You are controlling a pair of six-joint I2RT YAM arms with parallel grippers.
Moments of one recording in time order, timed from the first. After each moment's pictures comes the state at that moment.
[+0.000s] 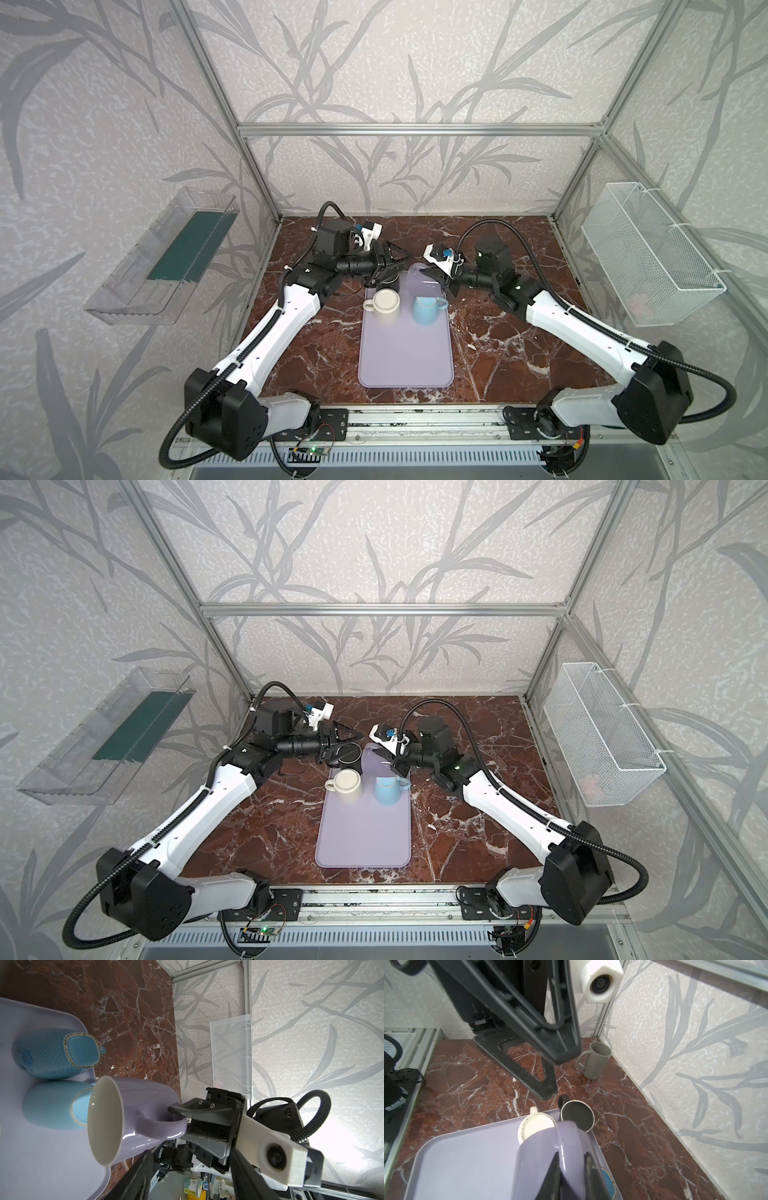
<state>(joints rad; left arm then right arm) -0.35 1.28 1.15 -0.31 0.85 -1.05 0.62 1.35 1.05 -0.04 -0.45 -0.42</state>
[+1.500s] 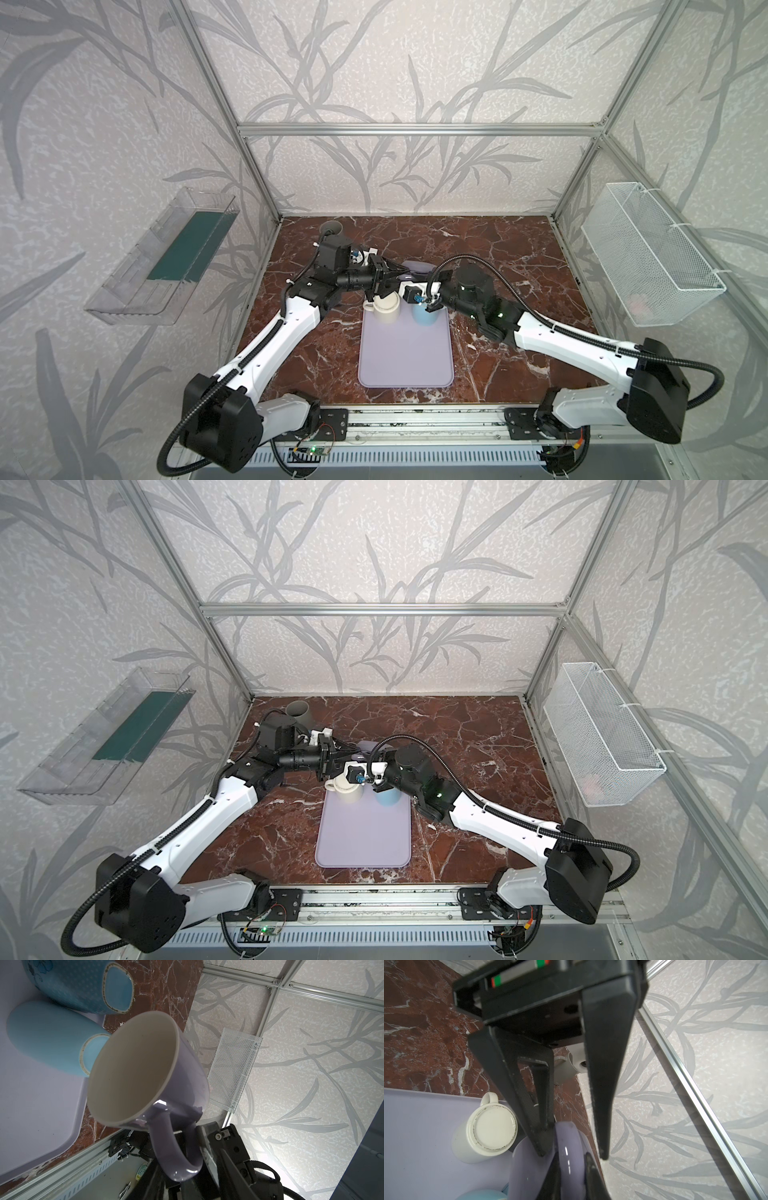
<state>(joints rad) -0.36 1.22 0.99 -0.24 0.85 -1.43 0.88 1.34 0.91 0.21 -0.03 -0.90</state>
